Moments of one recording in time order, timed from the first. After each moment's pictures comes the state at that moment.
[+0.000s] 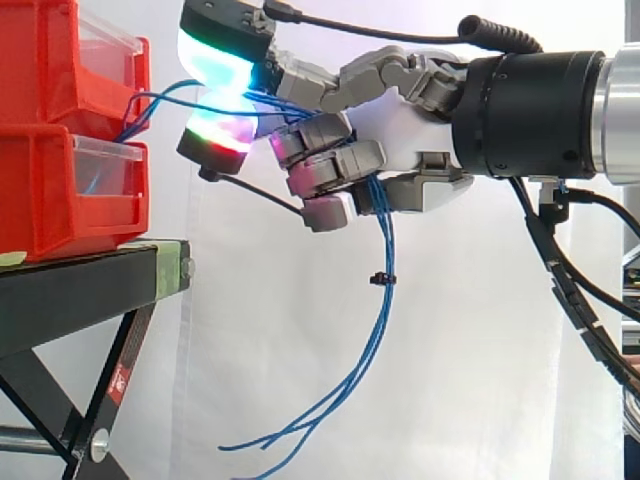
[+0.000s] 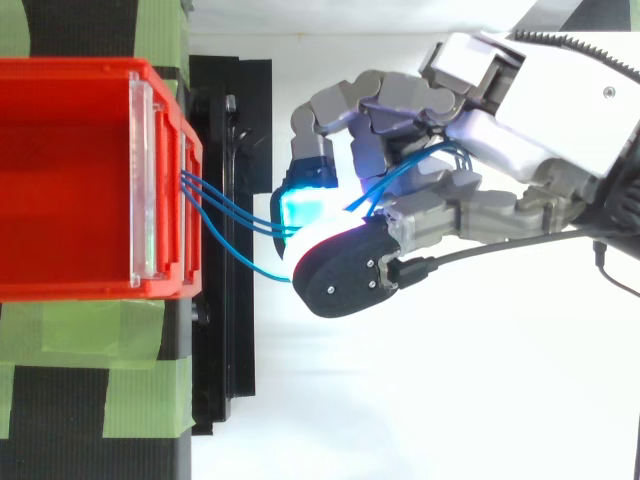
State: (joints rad) arm 0.27 -1.97 -1.66 -2.54 -0.87 -0.32
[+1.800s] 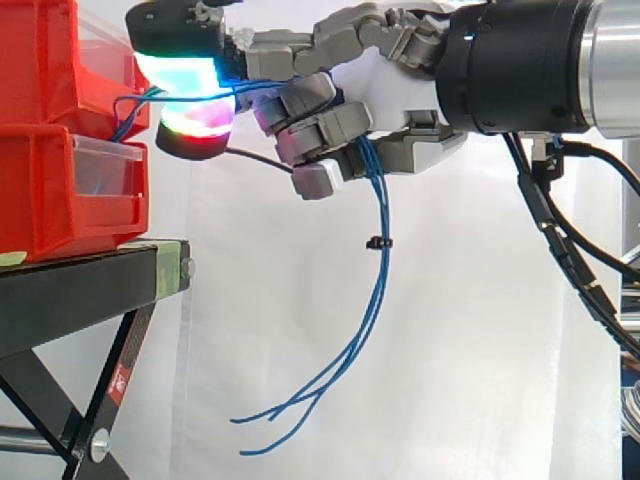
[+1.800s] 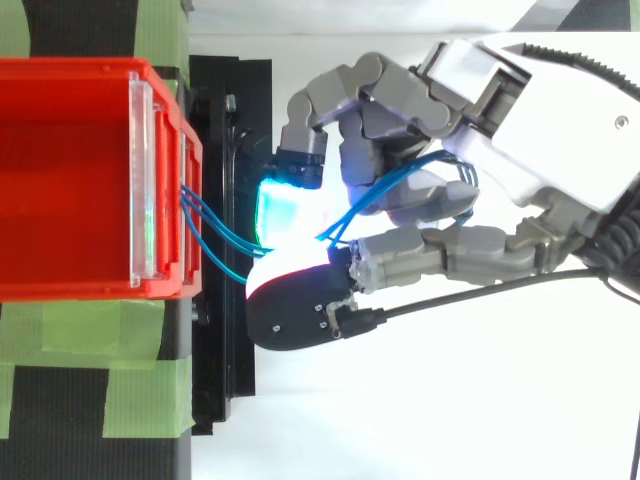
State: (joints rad) arm 0.32 -1.97 -1.60 -2.55 -0.77 -0.47
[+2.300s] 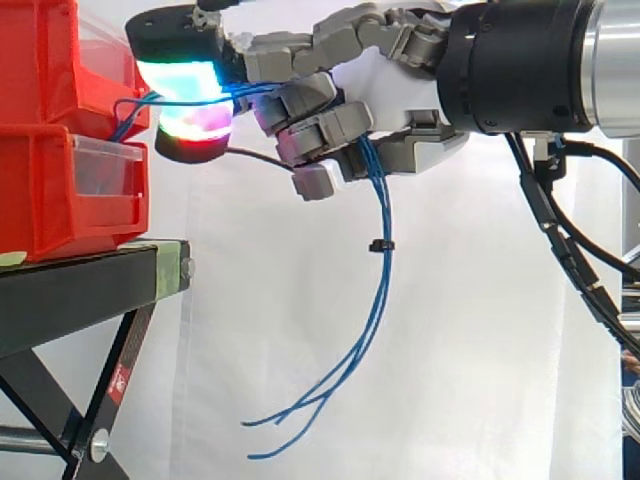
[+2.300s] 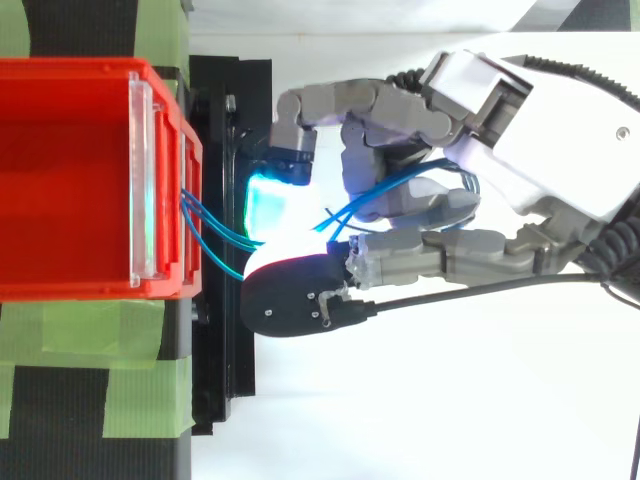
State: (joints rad) arm 0.33 -1.97 -1.60 -2.55 -0.76 -0.47
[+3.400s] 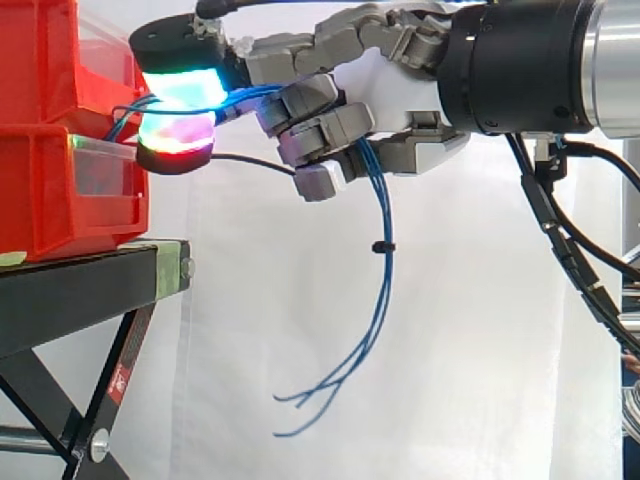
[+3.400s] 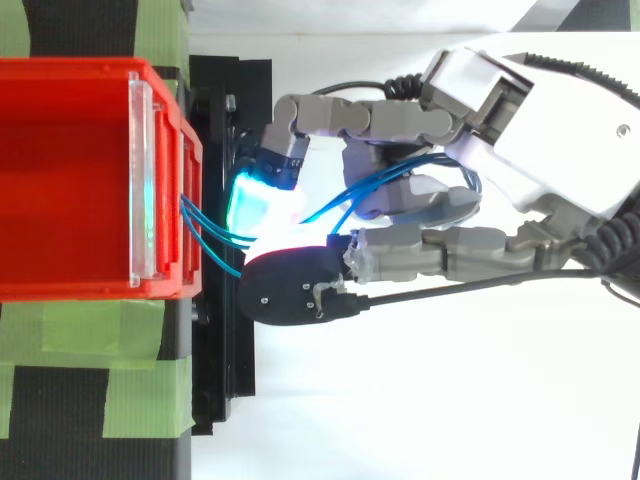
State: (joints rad) arm 0.33 -1.97 -1.60 -2.56 -0.76 -0.47
